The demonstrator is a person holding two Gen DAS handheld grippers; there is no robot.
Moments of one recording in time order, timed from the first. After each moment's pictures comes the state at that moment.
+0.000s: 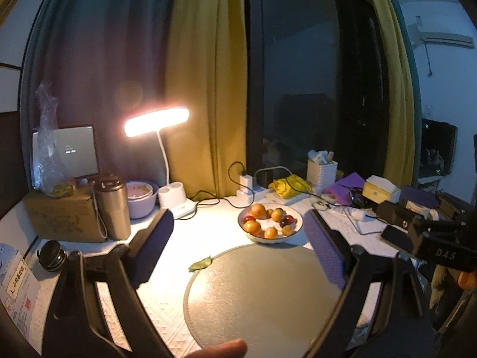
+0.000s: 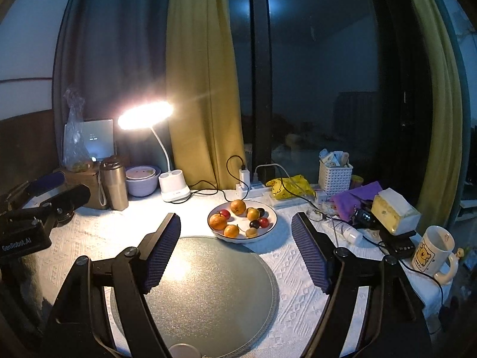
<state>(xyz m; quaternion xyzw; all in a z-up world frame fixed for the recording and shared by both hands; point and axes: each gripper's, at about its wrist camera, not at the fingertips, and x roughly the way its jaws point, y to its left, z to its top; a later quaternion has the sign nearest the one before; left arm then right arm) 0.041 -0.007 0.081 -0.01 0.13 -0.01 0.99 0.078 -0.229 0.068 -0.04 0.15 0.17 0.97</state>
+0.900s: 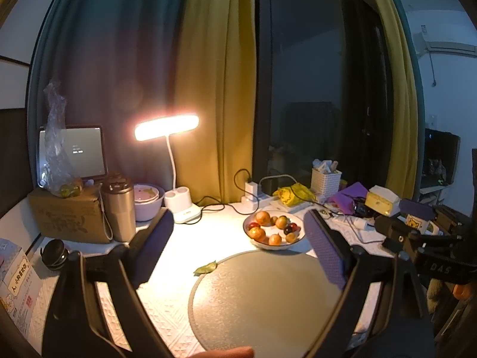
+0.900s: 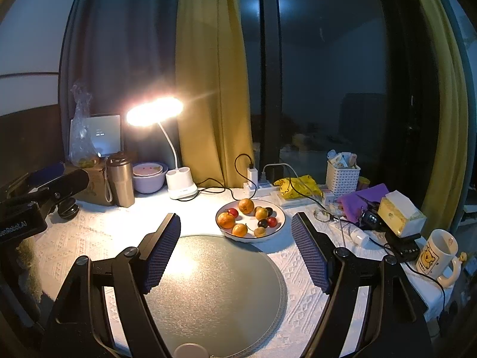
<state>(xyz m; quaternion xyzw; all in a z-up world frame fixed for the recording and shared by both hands) 0.033 0.001 0.087 -0.03 0.11 0.00 0.99 0.076 -0.214 0.068 -0.06 0.15 0.18 0.97</state>
